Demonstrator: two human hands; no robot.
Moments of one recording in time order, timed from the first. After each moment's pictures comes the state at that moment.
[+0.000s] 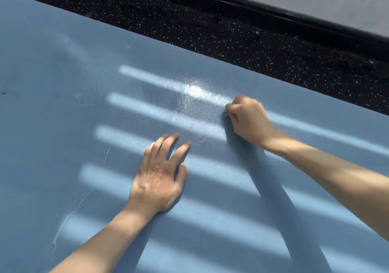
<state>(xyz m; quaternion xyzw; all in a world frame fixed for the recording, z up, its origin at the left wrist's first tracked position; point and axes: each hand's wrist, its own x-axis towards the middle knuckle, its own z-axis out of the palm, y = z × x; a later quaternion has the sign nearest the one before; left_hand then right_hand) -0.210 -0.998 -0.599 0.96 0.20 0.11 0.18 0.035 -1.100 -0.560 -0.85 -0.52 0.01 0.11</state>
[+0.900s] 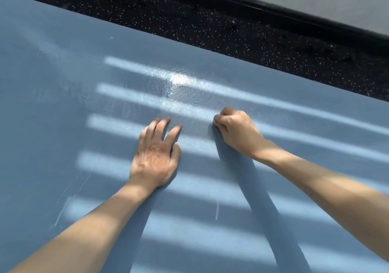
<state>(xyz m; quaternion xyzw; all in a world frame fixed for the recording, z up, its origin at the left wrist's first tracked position) -0.208 -0.996 -0.602 0.97 0.18 0.10 0.15 -0.030 -1.148 -0.555 -0.87 -0.48 0.04 0.14</state>
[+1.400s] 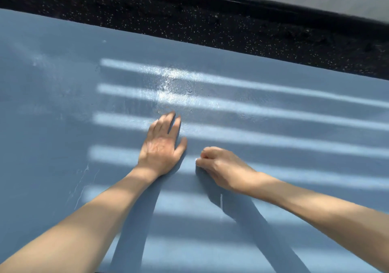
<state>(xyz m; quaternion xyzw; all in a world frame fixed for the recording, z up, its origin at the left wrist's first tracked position) -0.217 -0.997 -0.603 0.98 0.08 0.08 0.15 -0.154 -1.189 -0.548 -0.80 -0.56 0.17 0.12</state>
